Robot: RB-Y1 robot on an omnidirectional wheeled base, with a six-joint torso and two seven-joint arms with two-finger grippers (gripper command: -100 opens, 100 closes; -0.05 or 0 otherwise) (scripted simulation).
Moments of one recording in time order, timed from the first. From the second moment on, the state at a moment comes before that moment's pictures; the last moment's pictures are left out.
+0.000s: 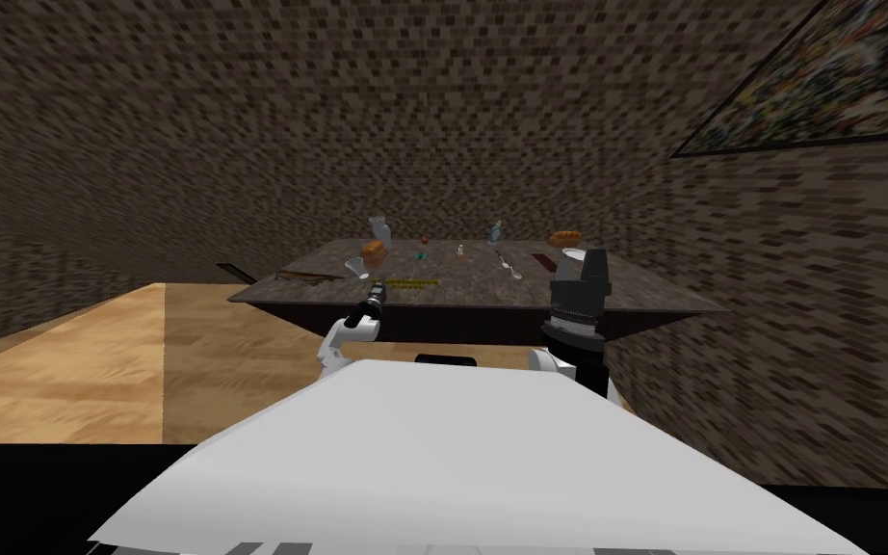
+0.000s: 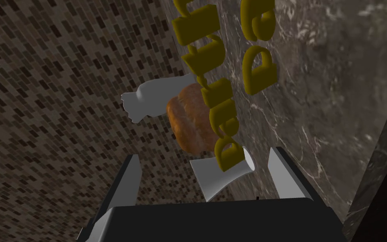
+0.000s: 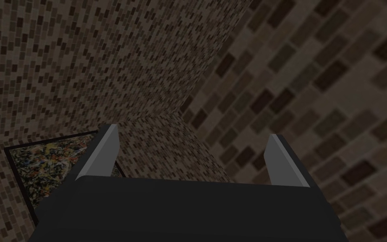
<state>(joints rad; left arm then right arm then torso) 0.23 0.22 0.09 -1.92 -0.03 0.39 0.03 0.55 -0.02 -0.05 -2.37 0.06 -0.54 0.17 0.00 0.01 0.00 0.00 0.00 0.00</state>
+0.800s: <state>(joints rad) 0.08 0.29 0.09 -1.86 -0.02 0.58 0.05 0.55 -0.02 -0.05 -2.37 0.06 -0.54 0.17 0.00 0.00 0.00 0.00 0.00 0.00</state>
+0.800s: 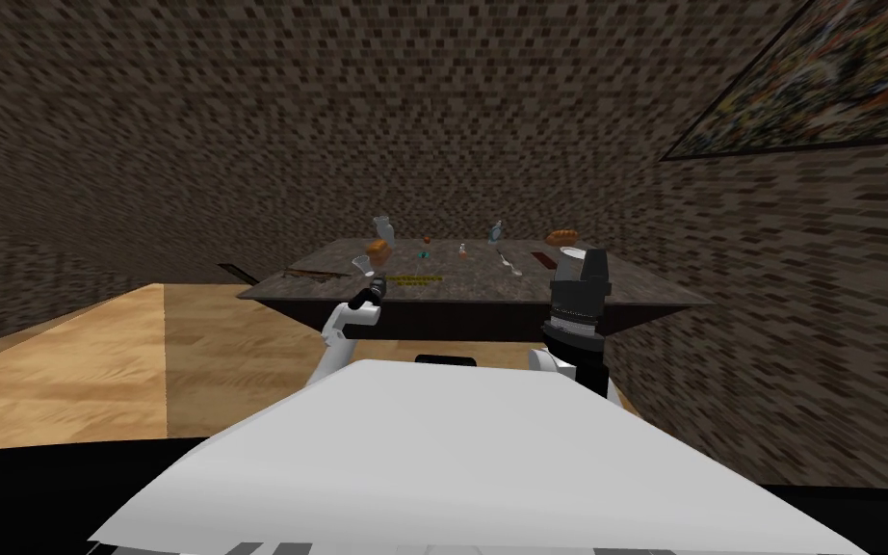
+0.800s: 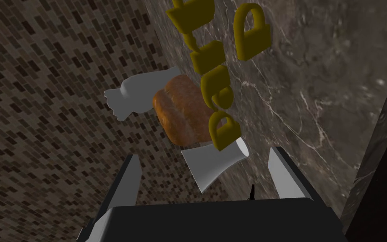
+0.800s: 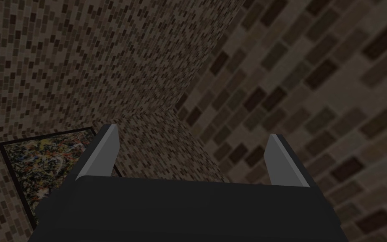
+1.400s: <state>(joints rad) -0.03 0.34 0.10 -1.81 0.00 0.75 0.08 0.55 -0.02 -0.05 -2.37 0.06 -0.54 0.17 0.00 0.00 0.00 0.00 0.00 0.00</state>
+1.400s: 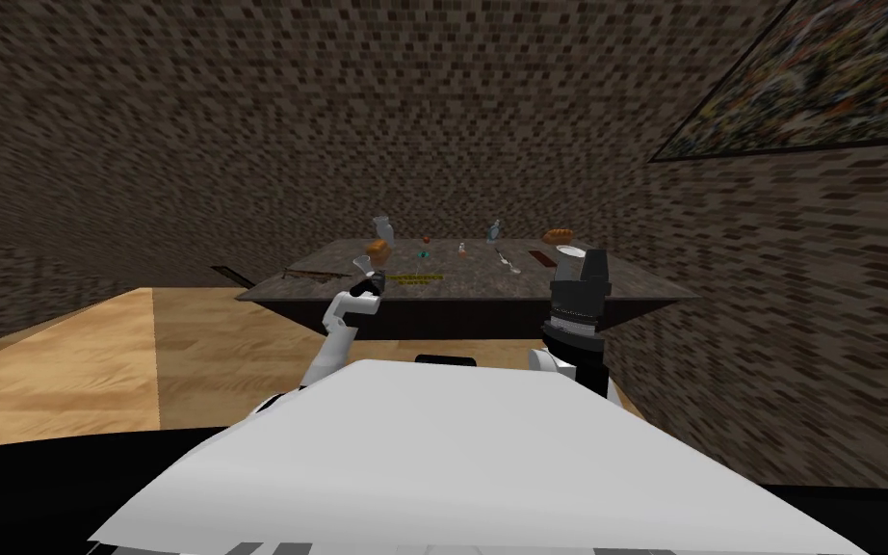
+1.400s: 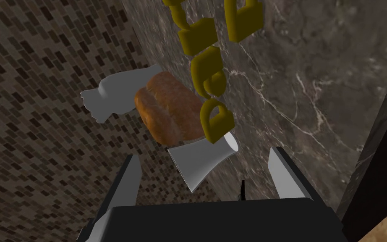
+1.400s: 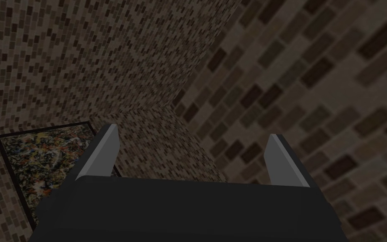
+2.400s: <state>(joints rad) -0.20 0.39 0.12 -1.70 0.03 1.01 0.12 0.55 -0.02 -0.05 -2.37 0.06 -0.54 0.17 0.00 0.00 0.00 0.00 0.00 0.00</state>
